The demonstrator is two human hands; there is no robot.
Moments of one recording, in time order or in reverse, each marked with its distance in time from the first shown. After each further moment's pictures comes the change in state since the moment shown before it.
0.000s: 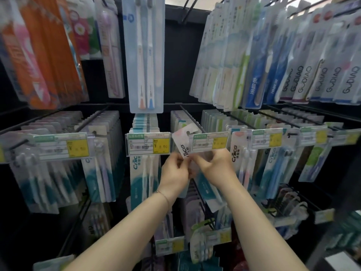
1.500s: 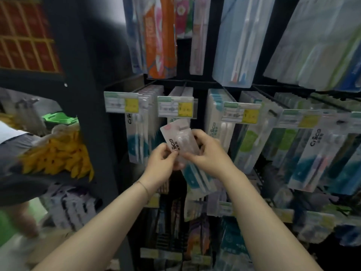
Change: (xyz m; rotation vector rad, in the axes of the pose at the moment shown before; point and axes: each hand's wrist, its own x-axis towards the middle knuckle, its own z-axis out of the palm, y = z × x) left_hand -0.080 -0.014 -0.204 -0.014 0.144 -0.122; right_hand -0.081 -0.093 0.125 -0.006 -0.523 -0.265
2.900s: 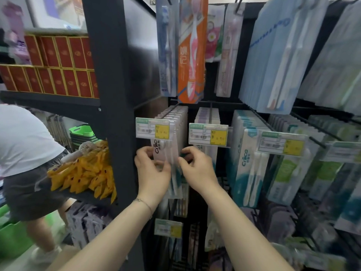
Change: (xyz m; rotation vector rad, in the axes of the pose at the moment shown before) left_hand 0.023 0.011 -0.068 0.308 0.504 0.267; right_hand 0.060 -0.039 0.081 0.159 0.117 0.058
